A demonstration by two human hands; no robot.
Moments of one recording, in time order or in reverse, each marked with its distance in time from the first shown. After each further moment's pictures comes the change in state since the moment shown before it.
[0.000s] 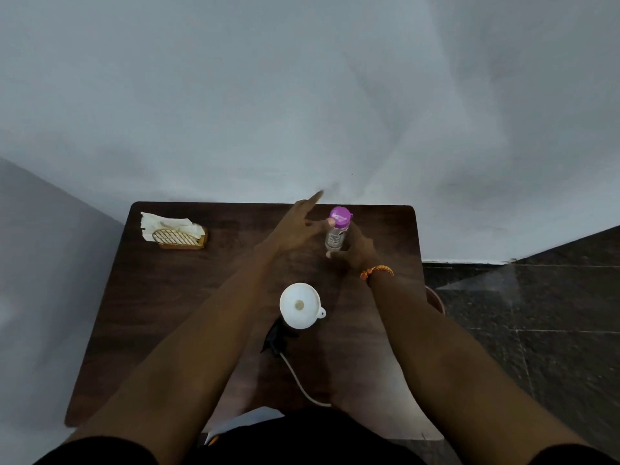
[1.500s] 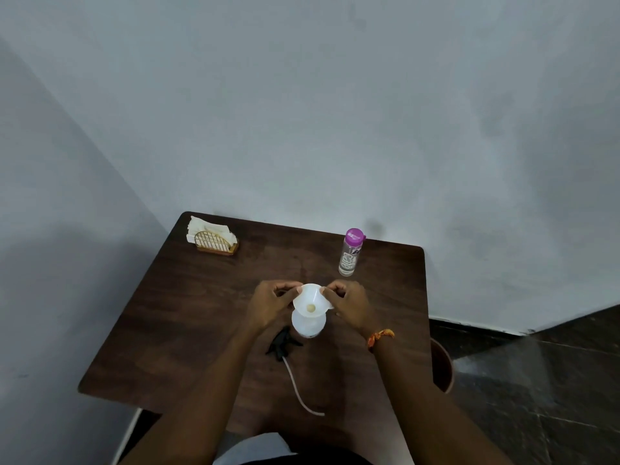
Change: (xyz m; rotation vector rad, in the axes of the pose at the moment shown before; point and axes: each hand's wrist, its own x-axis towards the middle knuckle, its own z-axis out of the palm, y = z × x) left_hand -0.200 -0.039 0.032 -0.146 0.412 0.000; right_hand -0.135 -0.015 0.031 0.149 -0.029 -0.473
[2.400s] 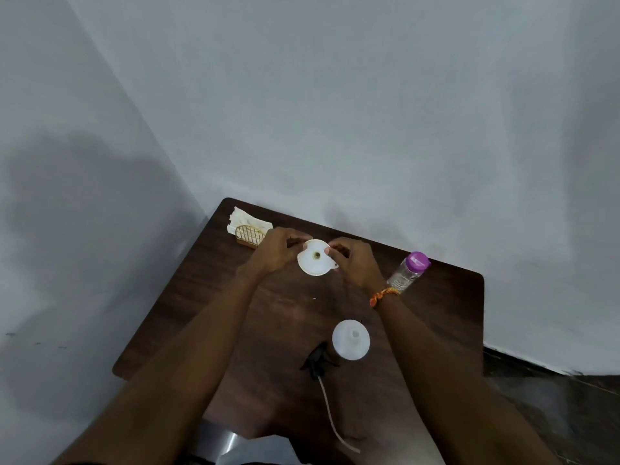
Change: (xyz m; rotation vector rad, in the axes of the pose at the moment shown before) left_hand 0.130 -0.008 -0.133 0.299 -0.016 0.144; right_hand 0.149 -0.082 0.058 -0.034 -0.055 -0.172
